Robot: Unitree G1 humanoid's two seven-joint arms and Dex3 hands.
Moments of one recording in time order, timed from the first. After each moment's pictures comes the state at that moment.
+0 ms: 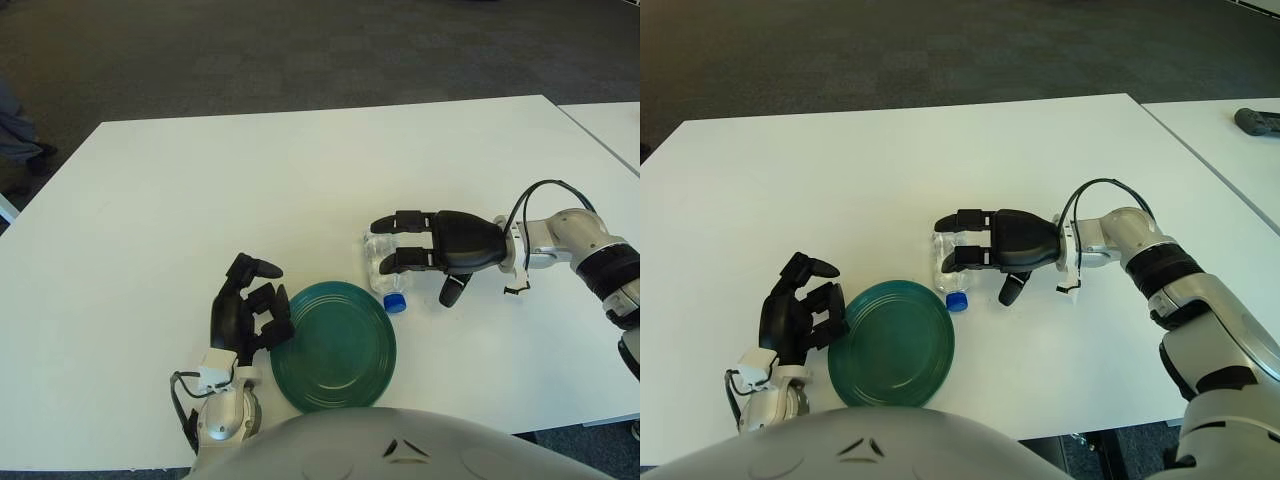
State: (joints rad) left arm 0.64 -0.12 -0.18 -0.40 0.09 -0.24 0.17; right arm -0.67 -0.81 0.68 0.52 -1.29 -1.28 -0.75
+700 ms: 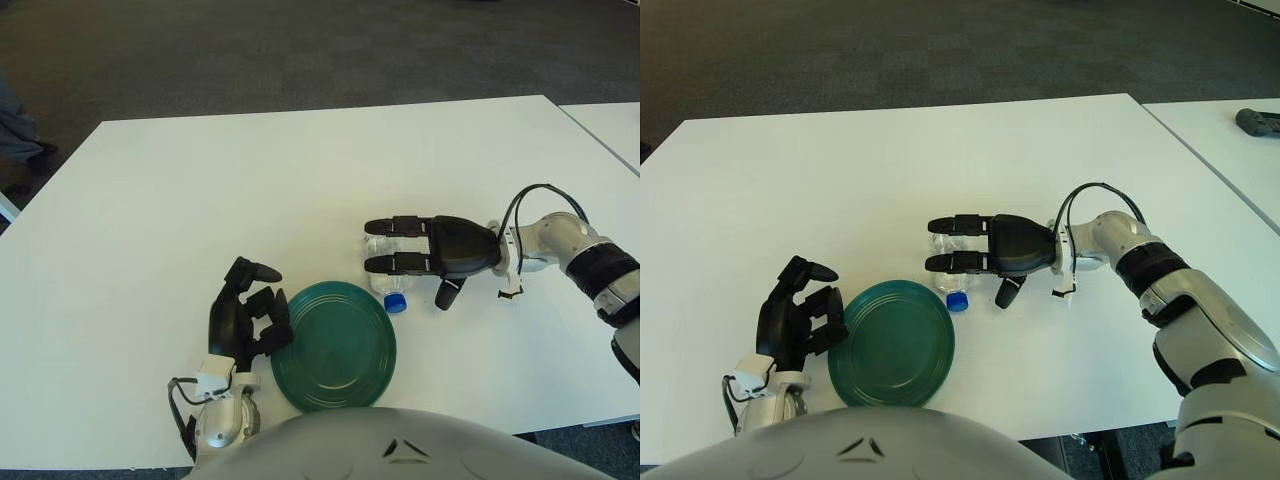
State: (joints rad) left arm 0.67 -0.12 -0.19 -0.41 0.09 -0.24 0.17; right arm -0.72 -0.80 0.82 0.56 -1.43 -1.21 -0.92
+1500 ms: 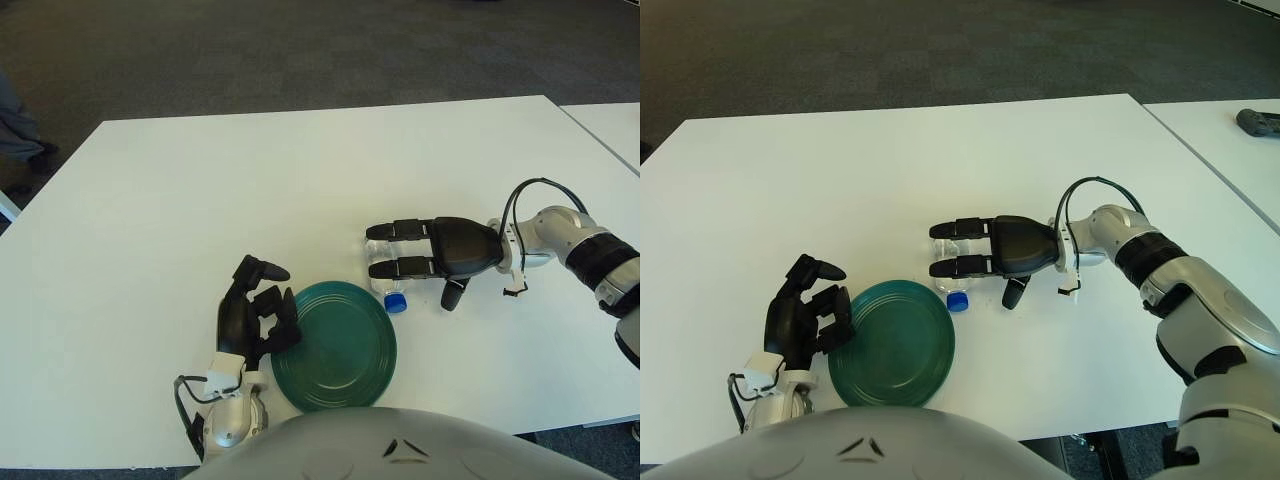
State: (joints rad) left arm 0.68 -0.12 -0.25 -0.46 0.13 -0.19 0.21; right arm -0.78 -0.84 0.94 0.58 -1.49 -1.20 -1.03
